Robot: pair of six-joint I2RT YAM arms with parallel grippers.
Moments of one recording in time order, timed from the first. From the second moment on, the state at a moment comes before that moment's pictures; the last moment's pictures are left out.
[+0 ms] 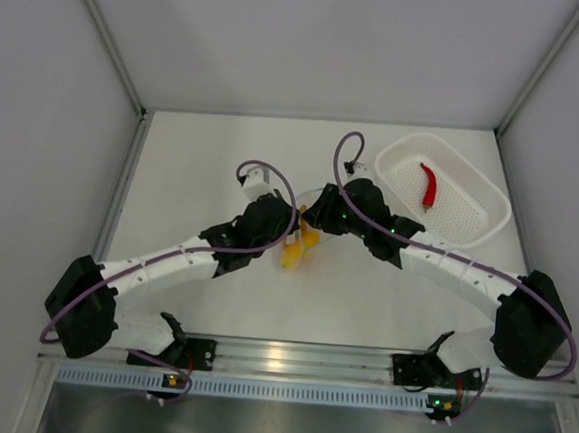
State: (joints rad) left arm -0.86 1.30 0.84 0.00 -0.47 -0.94; right arm 0.77 1.38 0.97 -0.09 0.03 0.79
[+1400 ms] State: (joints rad) left arm -0.83 1.34 0.79 0.09 -0.43 -0.98; right arm 0.78 1.78 1.02 0.16 0.23 0.91
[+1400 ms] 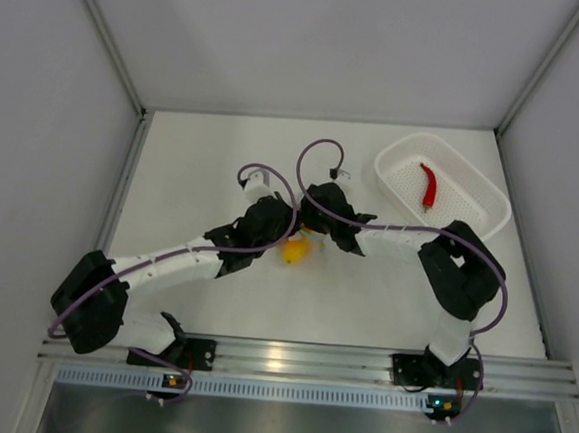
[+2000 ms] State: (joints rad) left arm -0.85 1.33 0.77 0.11 -0.36 -0.98; right arm 0.77 1.83 1.05 0.22 0.22 0.85
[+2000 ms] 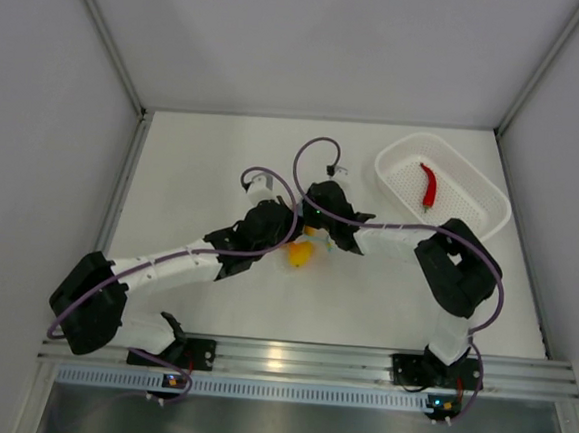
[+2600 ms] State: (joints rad) left arm -0.83 1.30 0.79 0.15 -0.25 -0.90; right arm 0.75 1.66 0.96 0.20 0.24 0.73
